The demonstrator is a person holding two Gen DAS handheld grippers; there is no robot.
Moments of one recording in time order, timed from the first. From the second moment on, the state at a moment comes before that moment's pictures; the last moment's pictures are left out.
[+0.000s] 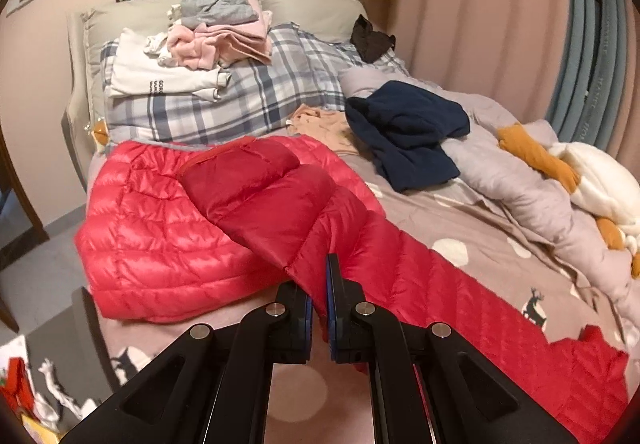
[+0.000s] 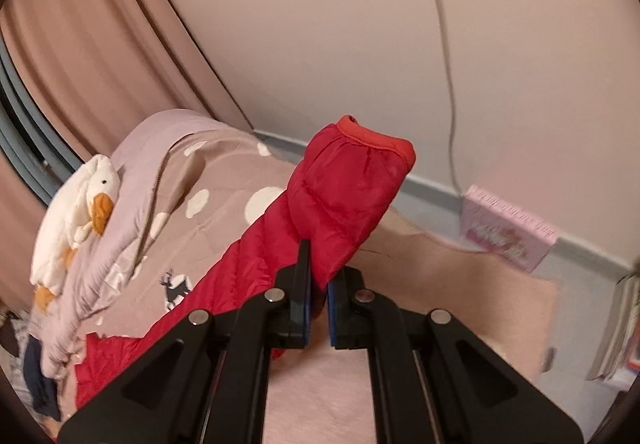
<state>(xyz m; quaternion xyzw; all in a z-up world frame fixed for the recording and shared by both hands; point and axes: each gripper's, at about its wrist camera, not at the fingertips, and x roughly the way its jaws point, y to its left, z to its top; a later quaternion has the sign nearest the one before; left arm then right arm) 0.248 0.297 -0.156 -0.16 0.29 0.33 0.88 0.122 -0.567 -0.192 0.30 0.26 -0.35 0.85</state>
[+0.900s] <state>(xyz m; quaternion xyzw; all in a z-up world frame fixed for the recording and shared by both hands) 0.216 0.206 -0.113 -0.13 0.25 0.23 0.93 0.231 -0.156 -0.085 0.05 0.25 0.02 0.97</state>
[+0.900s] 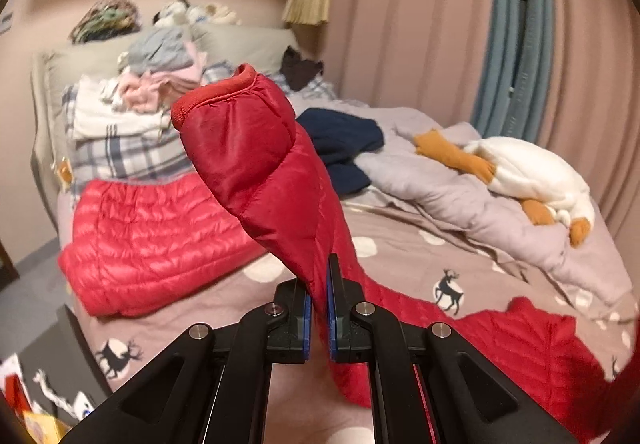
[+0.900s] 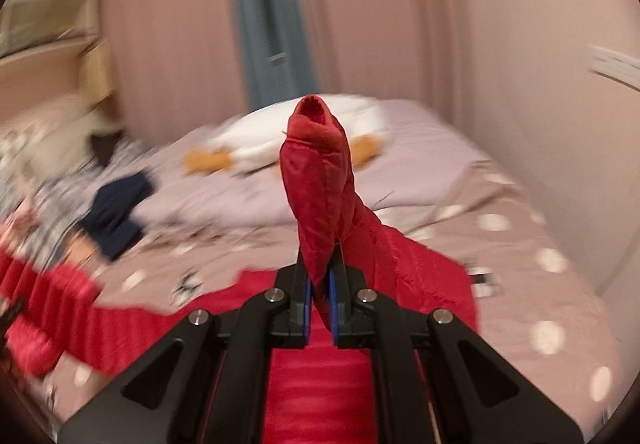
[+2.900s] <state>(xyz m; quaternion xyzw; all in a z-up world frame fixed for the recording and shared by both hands) 0.246 -0.089 -0.150 0.00 0.37 -0.03 0.93 0.134 -0.297 -0.159 0.03 0.34 -0.12 0.93</state>
